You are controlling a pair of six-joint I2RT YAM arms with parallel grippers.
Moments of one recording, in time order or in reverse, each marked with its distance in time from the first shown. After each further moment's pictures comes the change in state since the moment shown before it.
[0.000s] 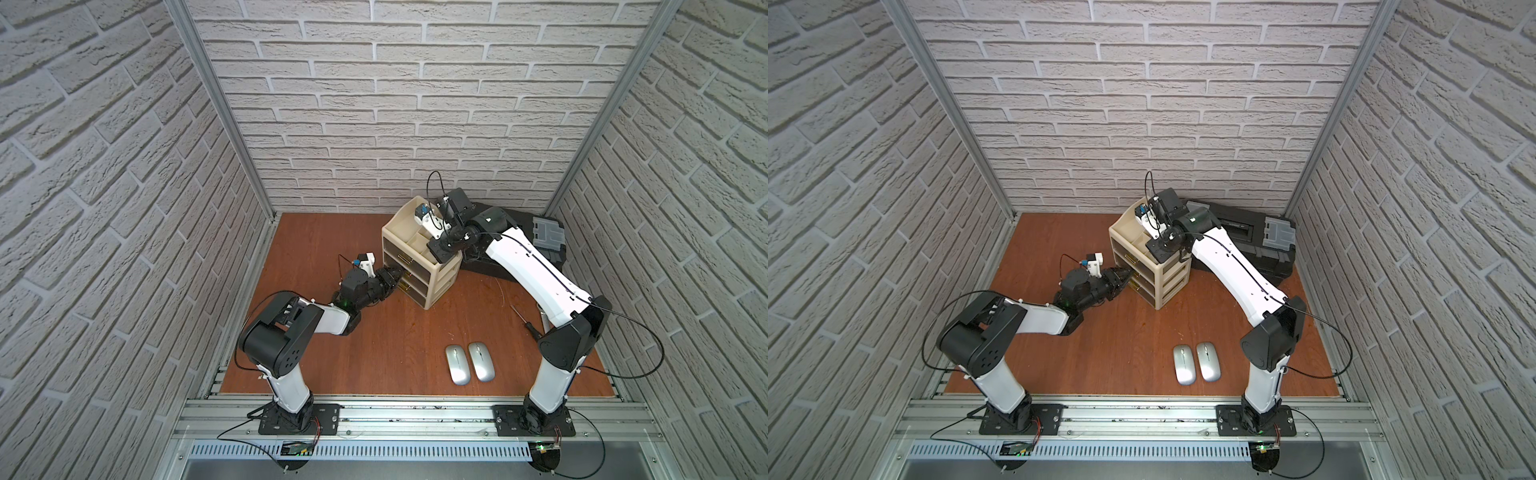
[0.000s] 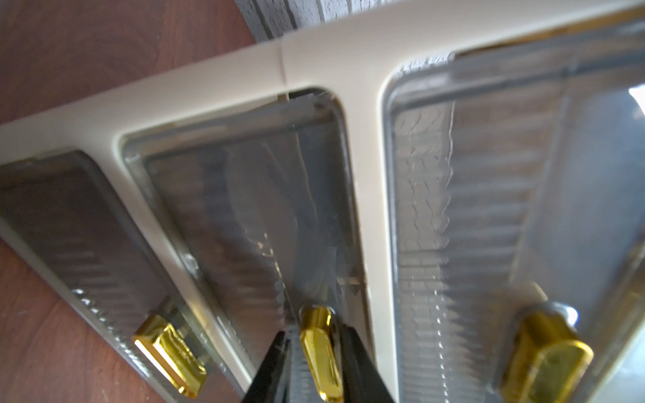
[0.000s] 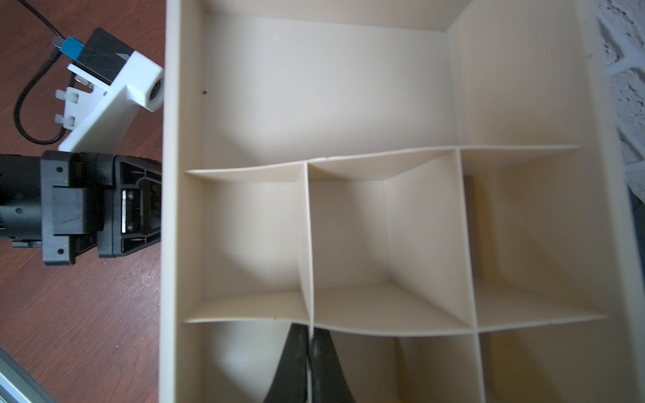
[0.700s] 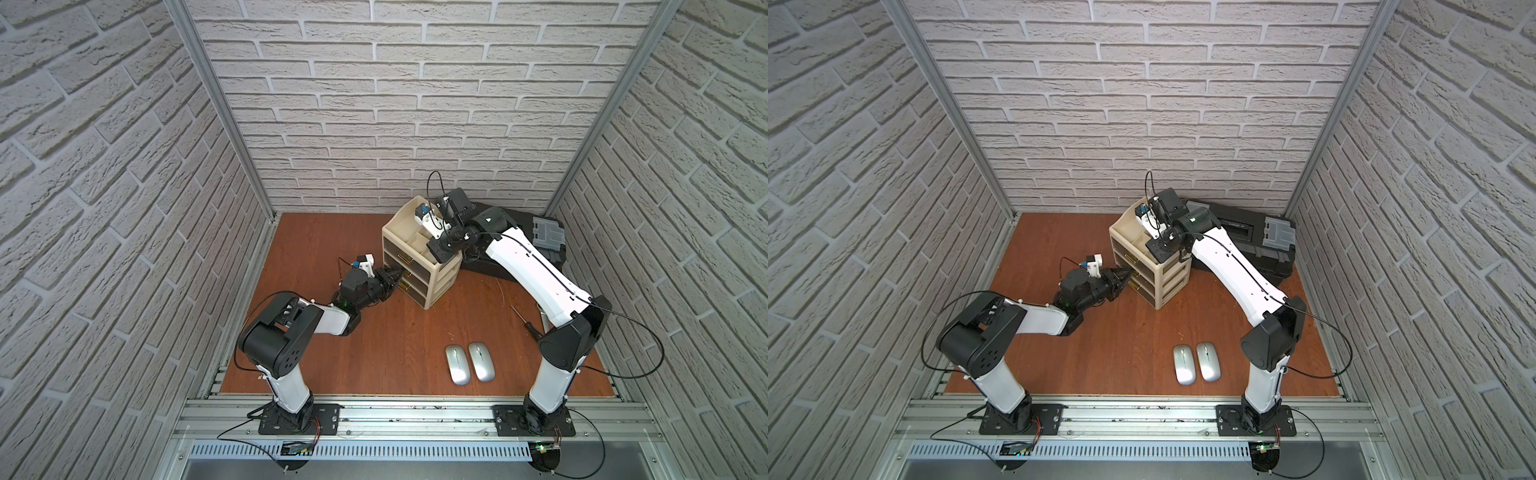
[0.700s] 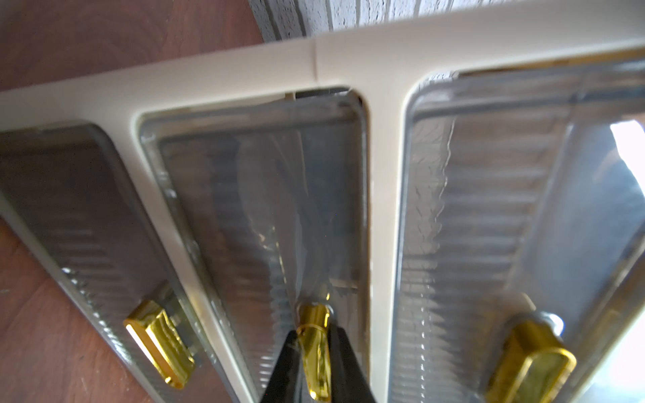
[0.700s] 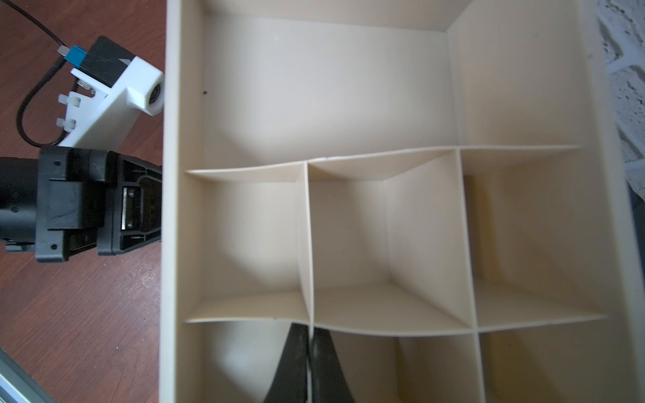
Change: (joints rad) left arm -0.002 -0.013 -0.010 -0.005 -0.002 -0.084; right arm 0.000 0.000 0.000 0.000 0.001 0.006
